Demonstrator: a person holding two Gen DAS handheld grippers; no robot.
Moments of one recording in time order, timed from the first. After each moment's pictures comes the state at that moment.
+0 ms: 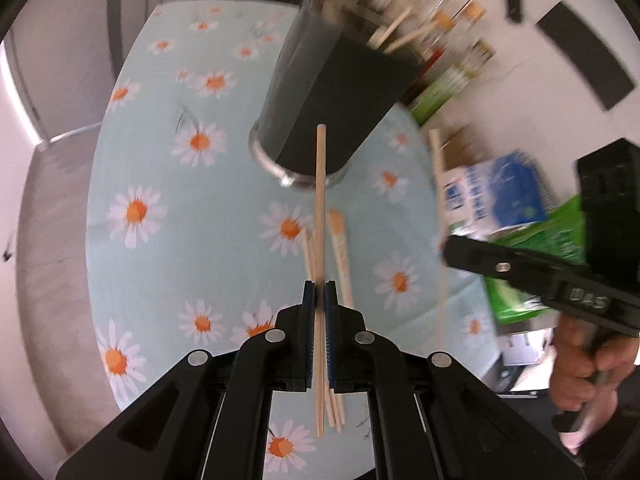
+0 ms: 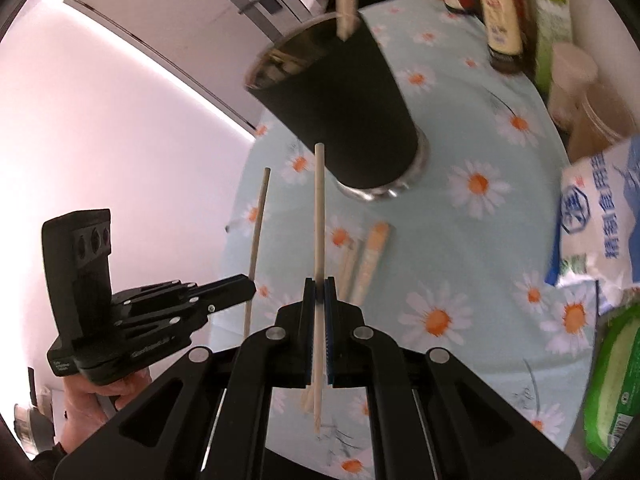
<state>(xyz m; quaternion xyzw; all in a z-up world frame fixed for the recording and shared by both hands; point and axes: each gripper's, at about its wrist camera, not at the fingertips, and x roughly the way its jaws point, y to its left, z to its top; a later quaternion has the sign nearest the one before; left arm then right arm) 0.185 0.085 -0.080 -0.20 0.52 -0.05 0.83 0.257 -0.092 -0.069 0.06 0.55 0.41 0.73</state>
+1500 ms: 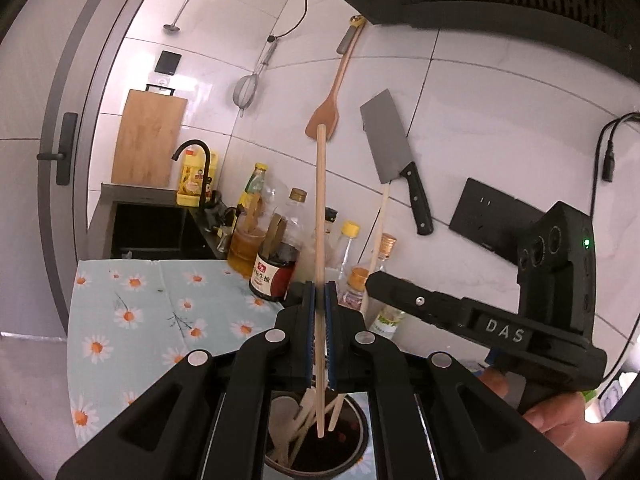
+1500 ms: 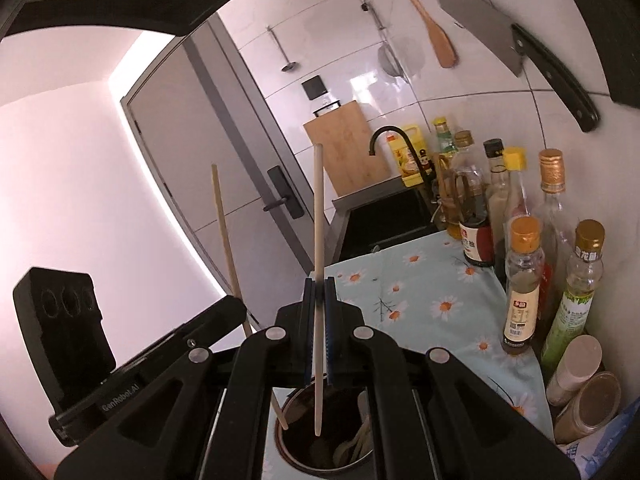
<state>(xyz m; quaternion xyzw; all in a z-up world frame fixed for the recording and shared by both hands) 0.302 0.120 0.040 -0.13 0.17 -0.14 0.97 0.373 -0.064 0.038 0.16 0.23 0.39 0.88</state>
